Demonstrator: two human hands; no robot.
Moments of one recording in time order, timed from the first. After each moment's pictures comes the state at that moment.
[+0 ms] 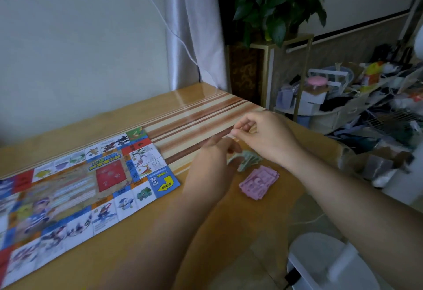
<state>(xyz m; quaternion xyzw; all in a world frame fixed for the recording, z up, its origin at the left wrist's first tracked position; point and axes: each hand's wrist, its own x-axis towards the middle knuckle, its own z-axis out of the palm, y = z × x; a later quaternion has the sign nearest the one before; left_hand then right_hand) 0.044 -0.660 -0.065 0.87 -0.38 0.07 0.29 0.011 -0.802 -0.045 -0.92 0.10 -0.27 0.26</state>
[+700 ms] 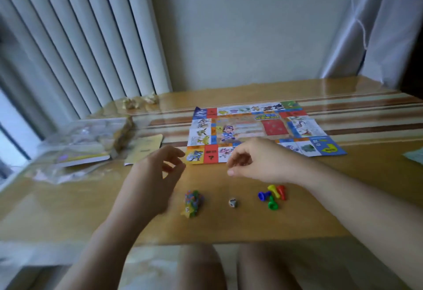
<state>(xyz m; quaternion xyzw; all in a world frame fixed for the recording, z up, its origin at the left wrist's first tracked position) -0.051 -0.271 -0.067 0.93 -0.01 0.19 0.30 0.000 -0.487 -0.046 -0.93 -0.23 0.08 0.28</state>
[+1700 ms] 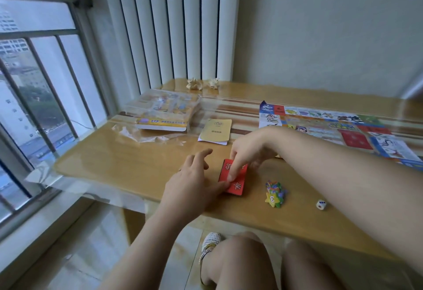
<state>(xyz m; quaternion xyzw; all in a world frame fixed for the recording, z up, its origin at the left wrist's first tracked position) -0.087 -0.180 -0.121 0.95 0.08 0.13 0.29 0.037 -0.295 -0.051 -0.89 -0.24 0.38 0.11</state>
